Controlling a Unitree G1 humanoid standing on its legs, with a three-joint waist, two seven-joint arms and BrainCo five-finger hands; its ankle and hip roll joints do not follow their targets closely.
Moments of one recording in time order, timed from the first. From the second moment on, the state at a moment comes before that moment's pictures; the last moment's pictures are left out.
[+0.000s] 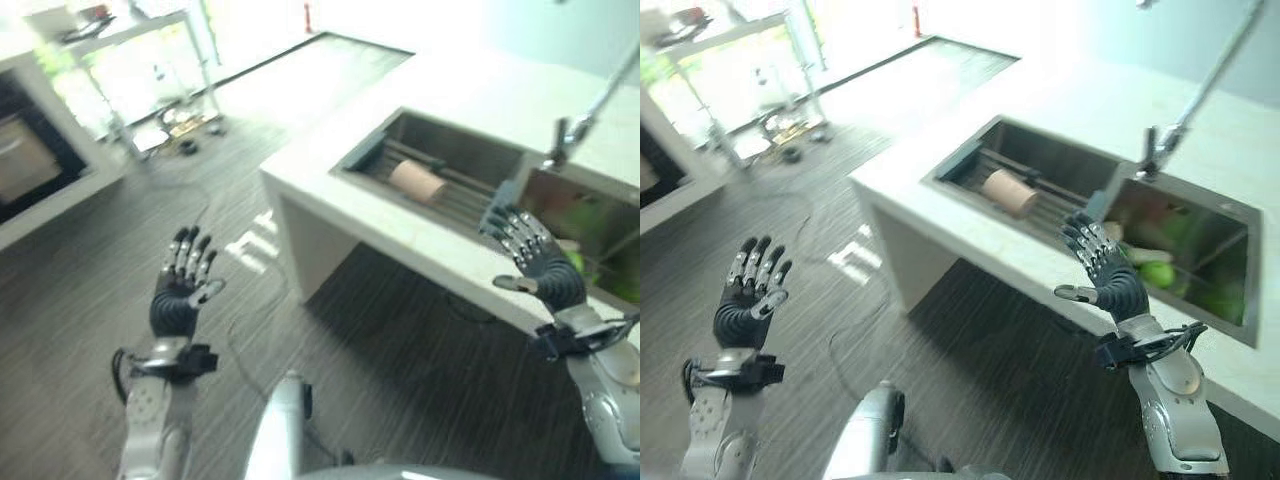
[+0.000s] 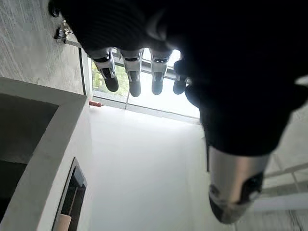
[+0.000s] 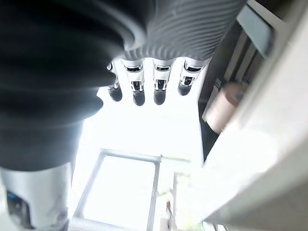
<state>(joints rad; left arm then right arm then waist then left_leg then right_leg) 0.26 0.37 0.12 -0.16 -0.51 -0.38 -0.05 0.11 -0.55 -0.16 -0.30 0.49 -0.10 0.29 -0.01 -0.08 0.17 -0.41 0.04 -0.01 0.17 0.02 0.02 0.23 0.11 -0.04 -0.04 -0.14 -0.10</state>
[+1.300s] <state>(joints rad) 0.07 0.49 0.12 -0.38 -0.19 -0.45 0.06 0.09 -0.52 -0.13 -0.33 0.48 -0.11 0.16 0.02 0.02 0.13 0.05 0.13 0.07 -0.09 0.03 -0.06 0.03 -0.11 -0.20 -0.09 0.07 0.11</state>
